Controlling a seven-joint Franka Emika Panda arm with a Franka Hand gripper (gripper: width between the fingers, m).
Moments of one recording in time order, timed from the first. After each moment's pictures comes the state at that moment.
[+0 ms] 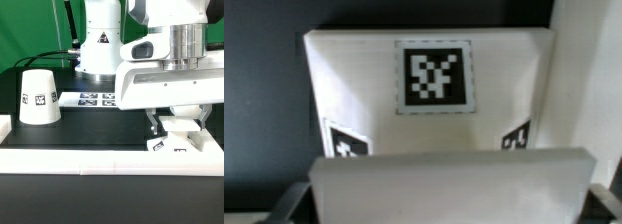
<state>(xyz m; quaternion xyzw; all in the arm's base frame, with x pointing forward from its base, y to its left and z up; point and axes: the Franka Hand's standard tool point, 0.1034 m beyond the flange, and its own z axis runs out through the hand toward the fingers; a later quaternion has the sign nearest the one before) 0.606 0.101 0.043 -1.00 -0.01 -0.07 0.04</state>
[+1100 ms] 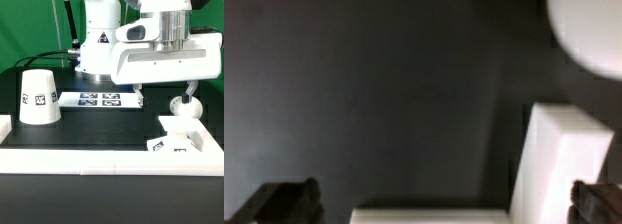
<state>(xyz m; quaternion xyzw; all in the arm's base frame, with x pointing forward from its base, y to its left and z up) 0.501 0.102 0.059 -1.00 -0.03 -0.03 0.03</state>
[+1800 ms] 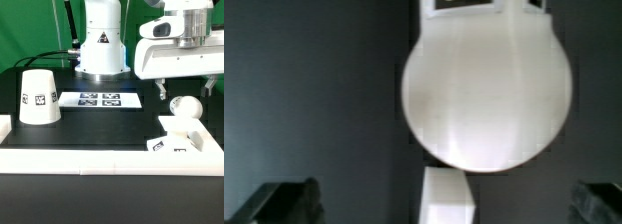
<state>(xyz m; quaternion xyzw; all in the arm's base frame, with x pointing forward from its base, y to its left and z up) 0.476 0.151 0.061 -1.00 -0.04 -0.03 0.03</state>
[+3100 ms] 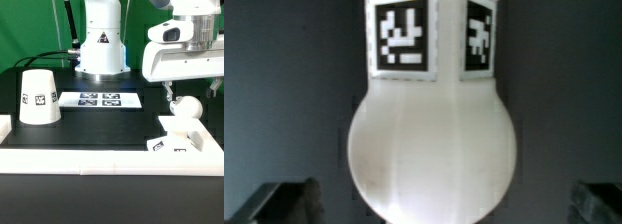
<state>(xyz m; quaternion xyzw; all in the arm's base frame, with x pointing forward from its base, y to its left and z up) 0.457 0.167 0.052 -1.00 -0.06 0.00 0.03</state>
